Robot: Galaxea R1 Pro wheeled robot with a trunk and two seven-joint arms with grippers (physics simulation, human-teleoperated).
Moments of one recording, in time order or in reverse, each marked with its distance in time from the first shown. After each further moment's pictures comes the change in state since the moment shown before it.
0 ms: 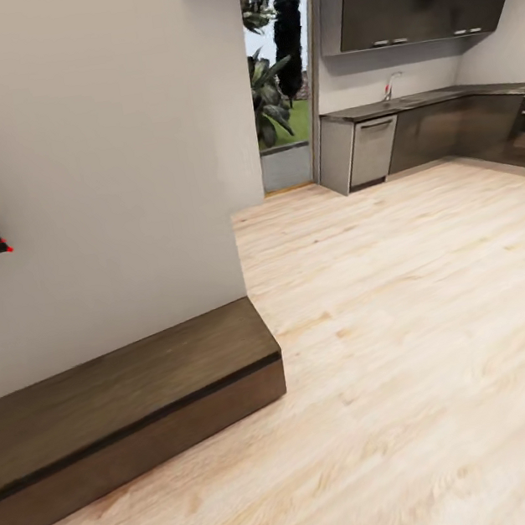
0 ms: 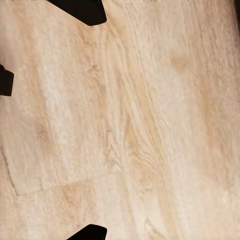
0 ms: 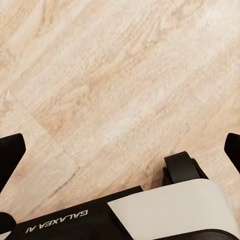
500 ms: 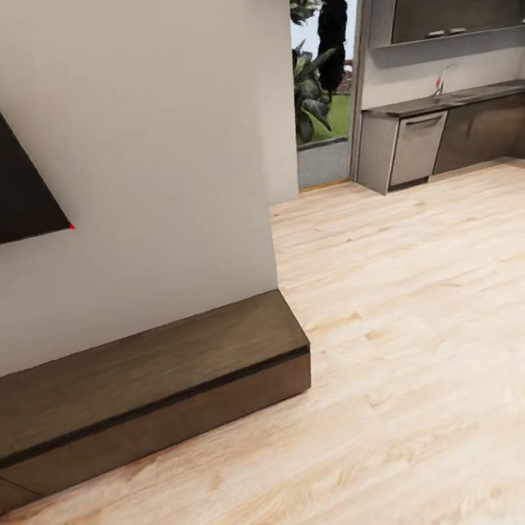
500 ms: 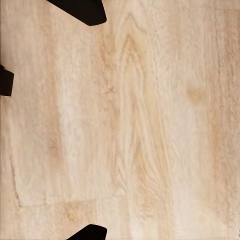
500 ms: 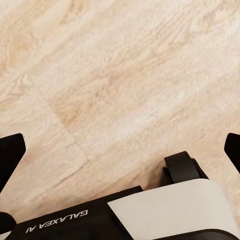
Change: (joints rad) left arm 0.000 0.000 0.000 0.000 0.000 0.000 0.000; right arm 0.000 0.000 0.000 0.000 0.000 0.000 0.000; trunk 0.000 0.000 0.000
